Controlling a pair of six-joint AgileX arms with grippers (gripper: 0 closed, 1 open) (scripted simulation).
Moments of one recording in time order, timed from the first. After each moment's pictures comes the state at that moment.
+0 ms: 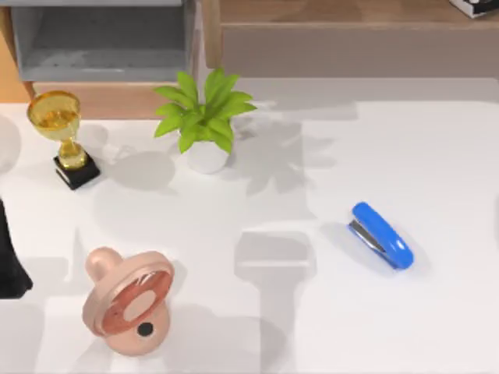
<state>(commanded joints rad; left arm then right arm) 0.00 0.00 0.00 0.00 0.00 0.00 -0.23 1.85 1.75 0.11 -0.20 0.02</state>
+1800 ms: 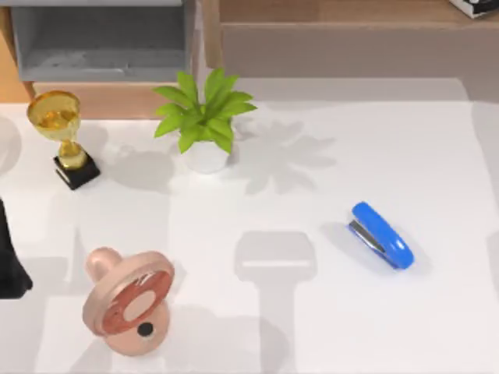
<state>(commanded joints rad) 0.00 0.00 0.00 0.00 0.00 0.00 -0.11 1.62 1.69 -0.10 -0.18 0.09</state>
